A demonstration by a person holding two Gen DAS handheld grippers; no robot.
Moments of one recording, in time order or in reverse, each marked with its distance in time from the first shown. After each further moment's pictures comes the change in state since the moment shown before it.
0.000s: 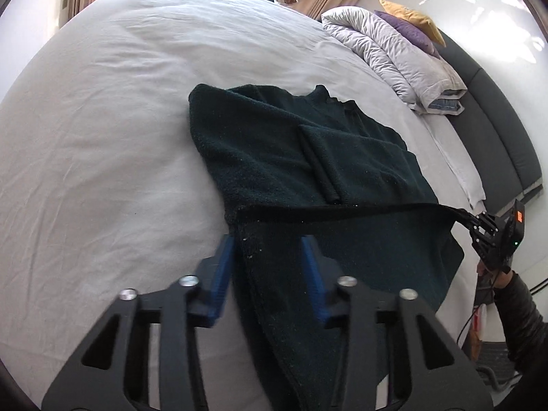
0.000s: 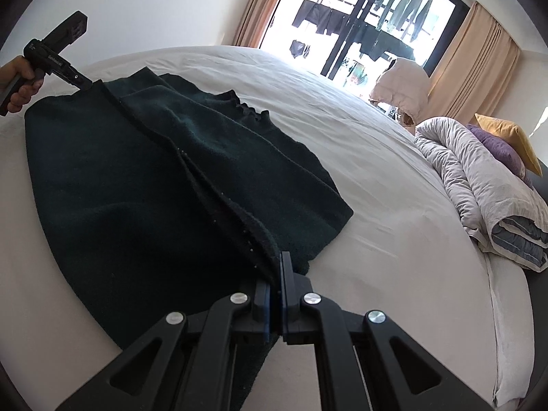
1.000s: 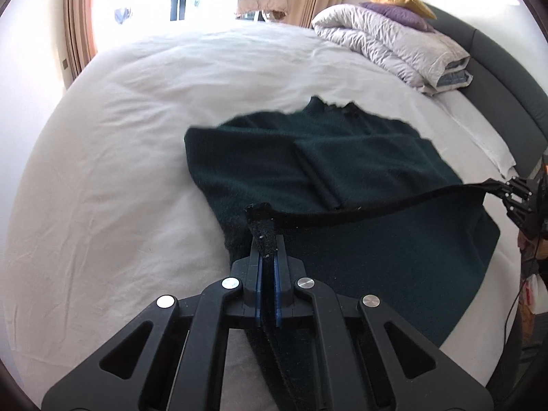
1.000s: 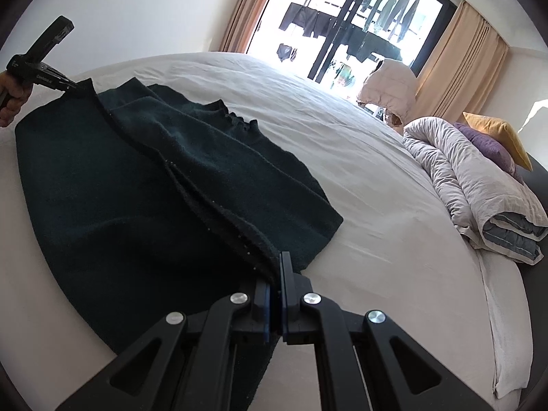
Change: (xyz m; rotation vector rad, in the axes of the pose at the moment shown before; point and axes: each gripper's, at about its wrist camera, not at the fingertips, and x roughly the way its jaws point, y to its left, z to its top) left arm -0.017 -0.048 -0.005 0.186 -0.113 0.160; right arm -0.011 -0.003 0.008 0.034 -0.029 -0.046
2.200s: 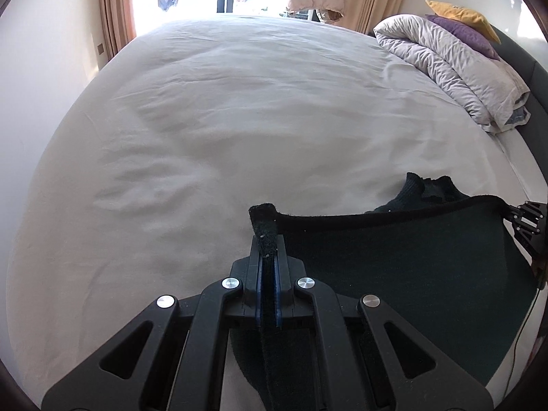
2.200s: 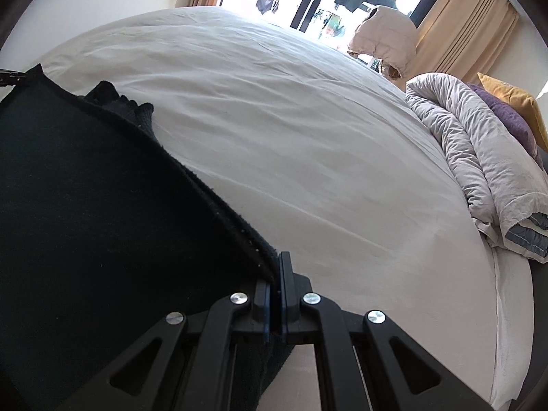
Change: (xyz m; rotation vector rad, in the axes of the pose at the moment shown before) left arm 0.123 0.061 0.130 -0.132 0.045 0.178; right arm 0.195 -0.079 0.085 0.057 0.233 -0.020
